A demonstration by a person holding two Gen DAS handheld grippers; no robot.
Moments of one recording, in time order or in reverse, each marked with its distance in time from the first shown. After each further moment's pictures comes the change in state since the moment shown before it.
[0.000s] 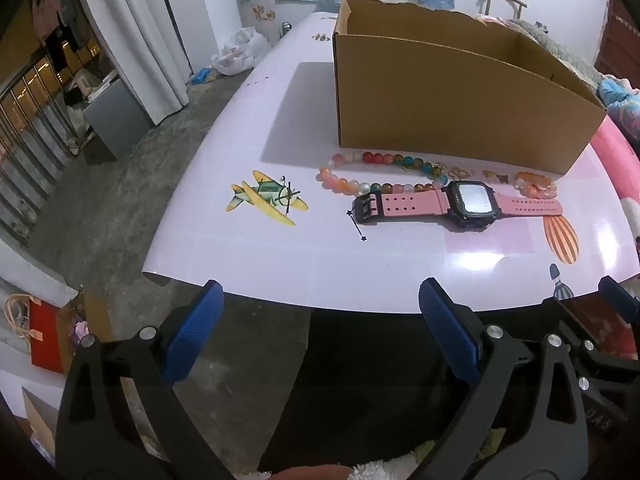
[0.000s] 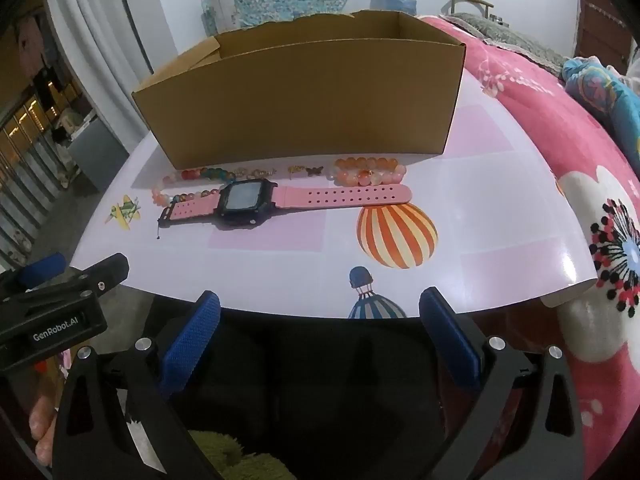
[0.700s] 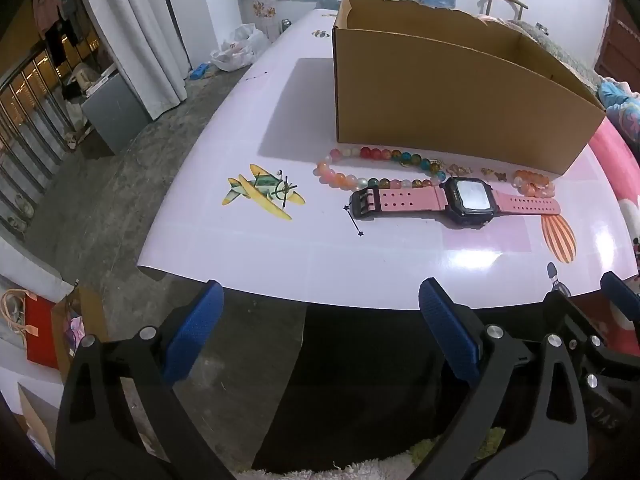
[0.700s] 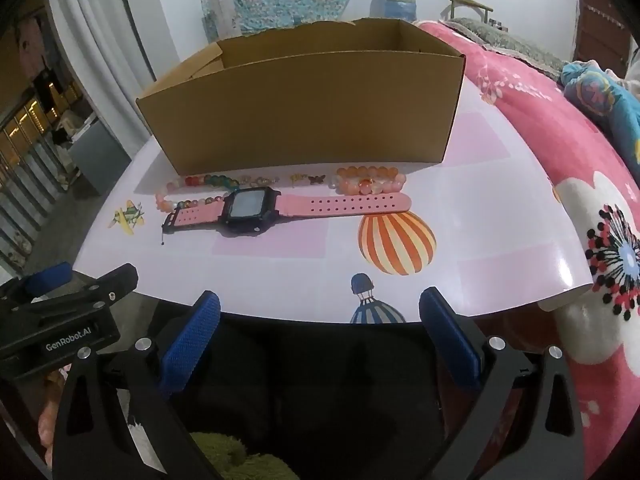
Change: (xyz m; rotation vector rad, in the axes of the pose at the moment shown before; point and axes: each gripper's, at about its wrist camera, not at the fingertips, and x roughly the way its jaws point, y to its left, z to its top) left arm -0.001 0.001 -0.003 -0.011 0.010 -0.012; right arm -0.007 0.002 0.003 -0.002 -0.020 -0.004
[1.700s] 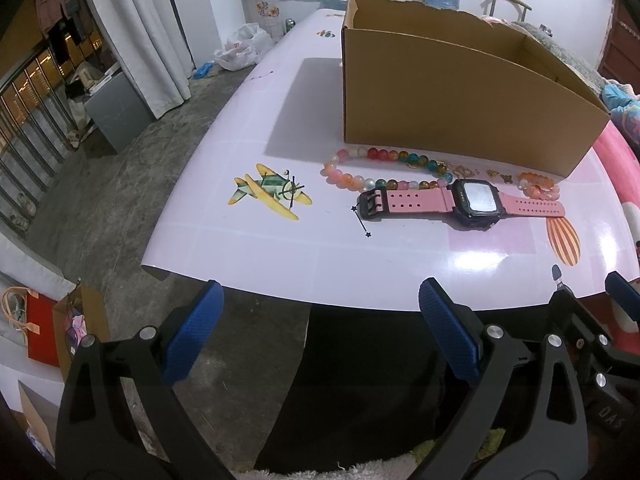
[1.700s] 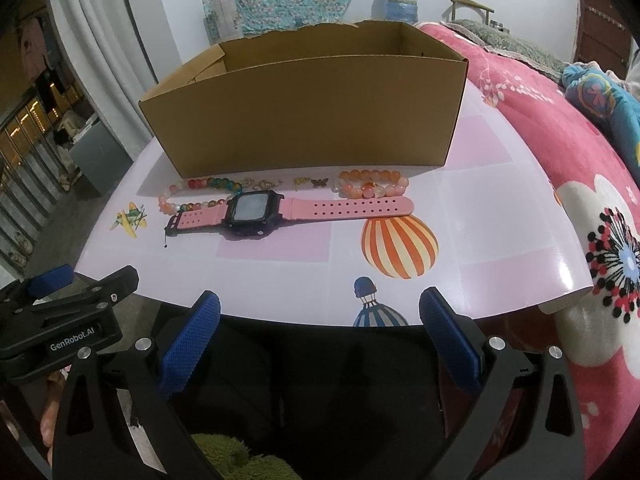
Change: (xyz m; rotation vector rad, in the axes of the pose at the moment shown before) left arm 0.001 0.003 0.000 -0.005 0.006 0.007; right arm 0.000 0.002 0.002 -0.003 0.001 0.003
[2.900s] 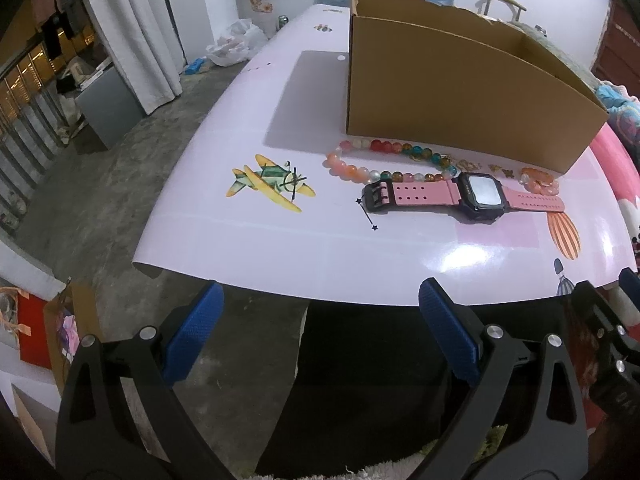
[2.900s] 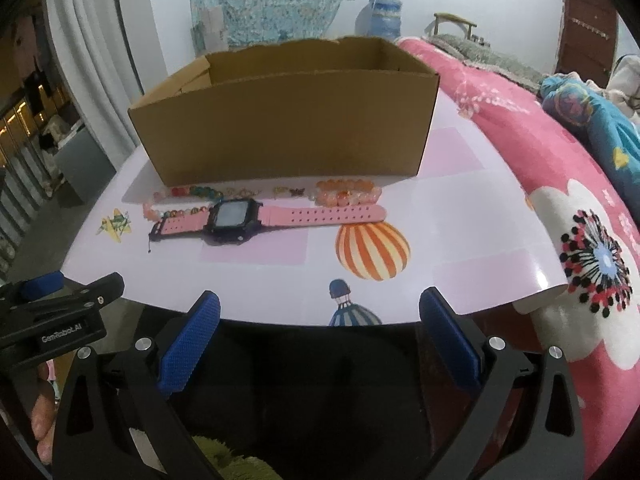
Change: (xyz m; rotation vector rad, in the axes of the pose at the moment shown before) left arm 0.010 0.011 -0.005 0.000 0.005 -0.046; right arm -0.012 -0.004 -0.007 -0.001 -0.076 -0.081
